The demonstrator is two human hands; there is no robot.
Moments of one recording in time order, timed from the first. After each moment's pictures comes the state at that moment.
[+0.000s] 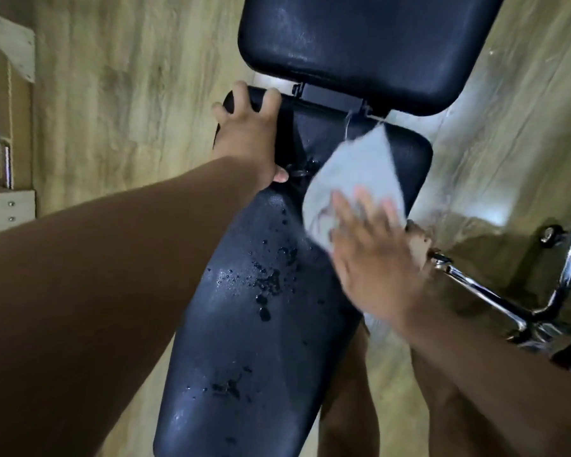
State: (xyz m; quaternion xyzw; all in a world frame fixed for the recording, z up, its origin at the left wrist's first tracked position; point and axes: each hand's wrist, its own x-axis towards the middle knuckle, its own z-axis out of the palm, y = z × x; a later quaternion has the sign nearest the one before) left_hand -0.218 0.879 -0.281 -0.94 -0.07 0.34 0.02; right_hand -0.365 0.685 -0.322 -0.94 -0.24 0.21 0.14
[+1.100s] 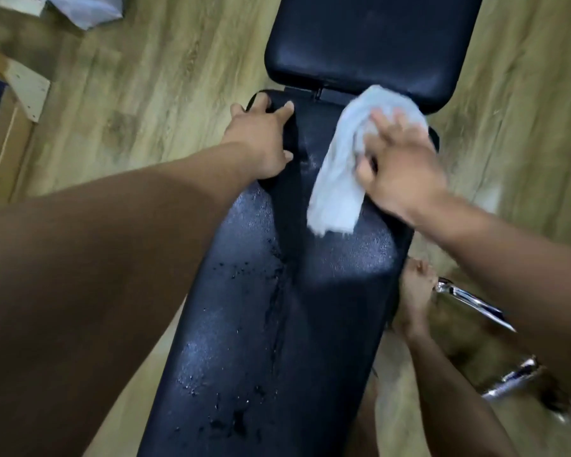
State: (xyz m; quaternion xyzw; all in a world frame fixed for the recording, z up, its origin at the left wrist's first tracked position) left_hand -0.238 0.927 -0.304 -0.97 0.06 0.24 0.02; right_hand -0.281 0.696 -0.334 -0.98 -0.16 0.03 0.07
